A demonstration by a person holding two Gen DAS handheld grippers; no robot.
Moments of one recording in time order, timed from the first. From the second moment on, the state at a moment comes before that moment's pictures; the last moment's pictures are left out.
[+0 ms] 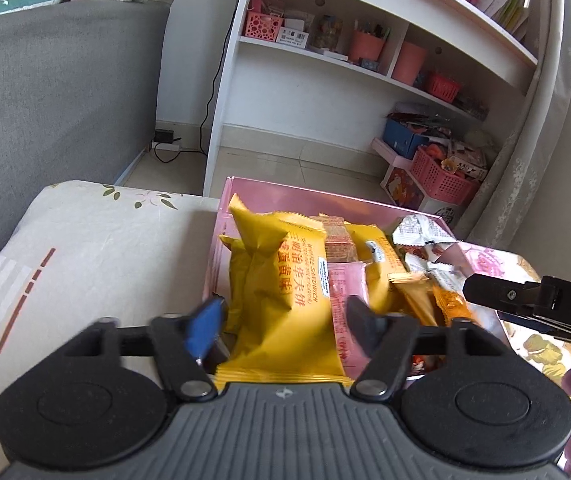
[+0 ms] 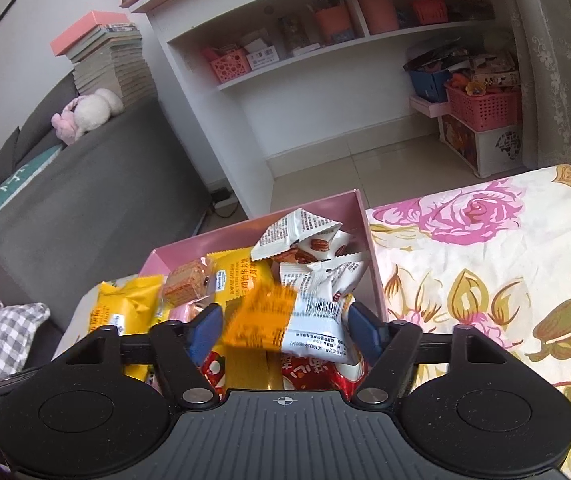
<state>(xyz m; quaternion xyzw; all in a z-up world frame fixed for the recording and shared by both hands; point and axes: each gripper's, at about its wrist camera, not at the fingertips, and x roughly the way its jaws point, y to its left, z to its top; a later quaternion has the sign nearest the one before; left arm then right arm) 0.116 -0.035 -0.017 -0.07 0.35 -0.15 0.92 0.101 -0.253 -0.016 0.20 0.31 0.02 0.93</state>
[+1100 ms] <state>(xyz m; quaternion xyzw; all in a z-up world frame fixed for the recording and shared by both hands) -0.001 -0.064 0.028 0.03 0.42 -0.08 0.90 -0.022 -0.238 0.032 0.10 0.40 -0.03 0.91</state>
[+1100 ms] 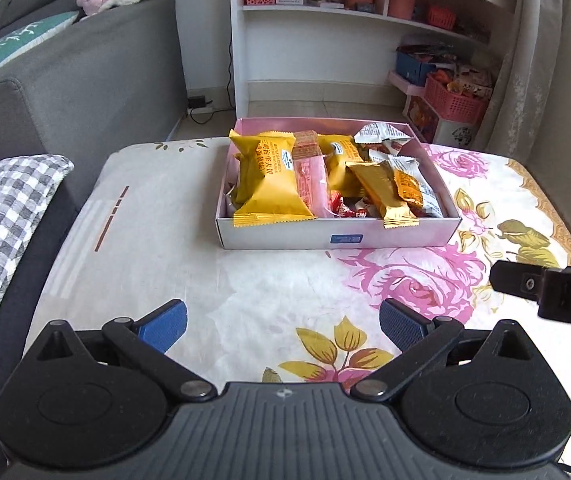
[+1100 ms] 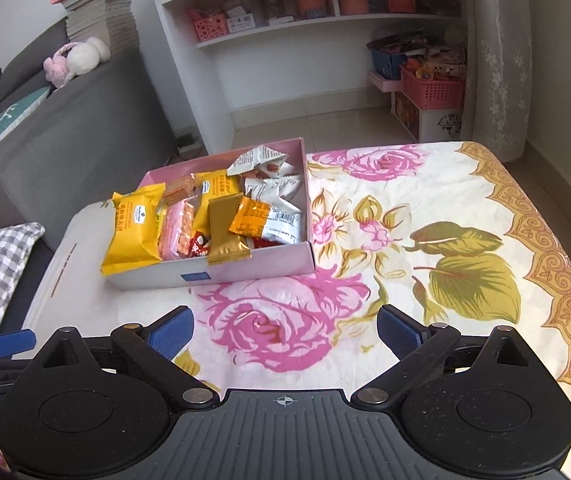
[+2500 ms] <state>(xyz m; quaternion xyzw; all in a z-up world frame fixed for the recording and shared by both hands) -0.009 -0.061 0.030 0.04 0.41 -0.04 0.91 -0.017 -0.217 0.026 0.04 0.39 -0.04 0.92</state>
